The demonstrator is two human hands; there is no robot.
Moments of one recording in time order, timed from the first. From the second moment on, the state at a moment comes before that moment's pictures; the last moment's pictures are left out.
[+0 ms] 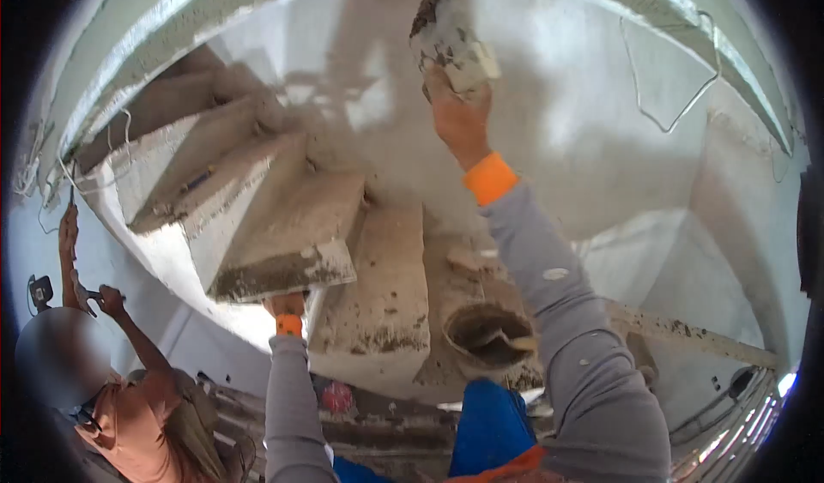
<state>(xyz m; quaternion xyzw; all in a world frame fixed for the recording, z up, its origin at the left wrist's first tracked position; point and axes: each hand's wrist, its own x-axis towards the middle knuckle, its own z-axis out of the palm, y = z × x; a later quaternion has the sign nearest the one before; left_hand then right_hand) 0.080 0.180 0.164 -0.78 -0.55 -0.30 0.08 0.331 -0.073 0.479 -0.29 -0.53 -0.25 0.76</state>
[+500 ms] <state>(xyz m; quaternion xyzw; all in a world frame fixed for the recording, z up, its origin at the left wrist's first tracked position) 0.058 0.258 0.133 -0.78 -0.41 -0.38 0.29 0.430 -0.297 0.114 -0.76 -0.54 -0.13 0.34</state>
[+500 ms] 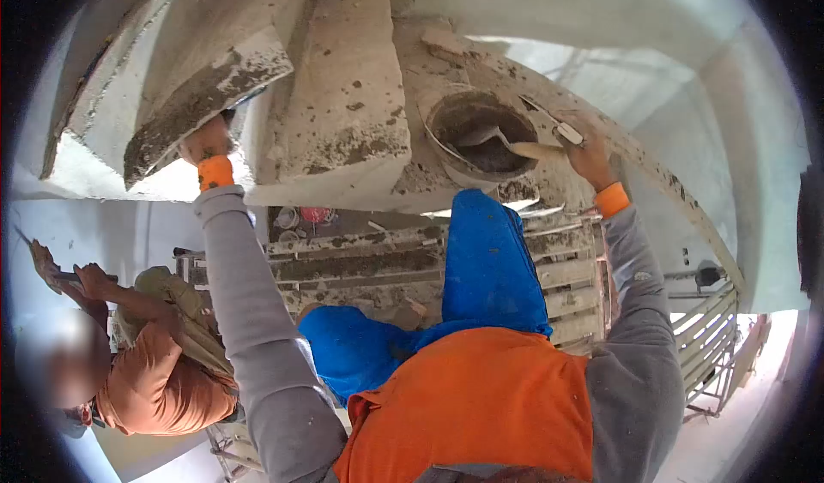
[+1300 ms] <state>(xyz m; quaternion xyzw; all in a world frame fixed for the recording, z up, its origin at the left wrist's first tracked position) 0.044 0.256 0.138 -0.79 -0.43 -0.35 0.27 0.535 -0.289 0.033 -0.79 -0.44 0.08 0.42</state>
